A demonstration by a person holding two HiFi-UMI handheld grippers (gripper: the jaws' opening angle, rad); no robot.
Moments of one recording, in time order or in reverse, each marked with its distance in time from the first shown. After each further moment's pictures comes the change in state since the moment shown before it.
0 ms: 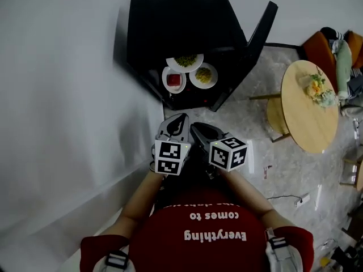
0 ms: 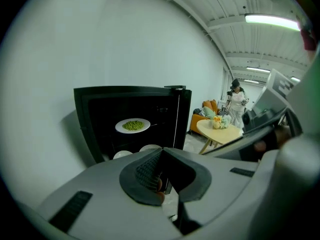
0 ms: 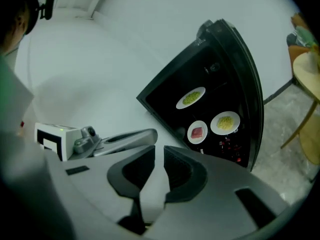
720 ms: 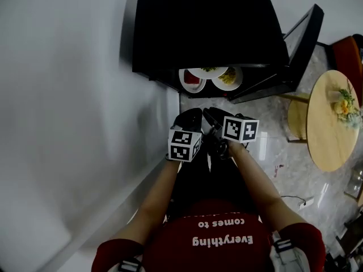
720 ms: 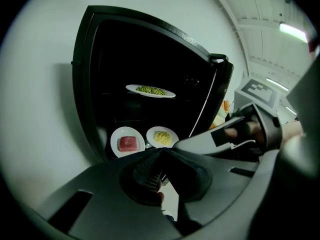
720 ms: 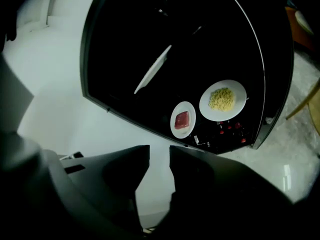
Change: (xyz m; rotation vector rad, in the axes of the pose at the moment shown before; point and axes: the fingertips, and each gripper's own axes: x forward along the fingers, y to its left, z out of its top) left arm 0.113 0.066 -0.069 -0.230 0.141 0.011; right arm 0.126 -0.116 0.005 0.249 0.191 -0.011
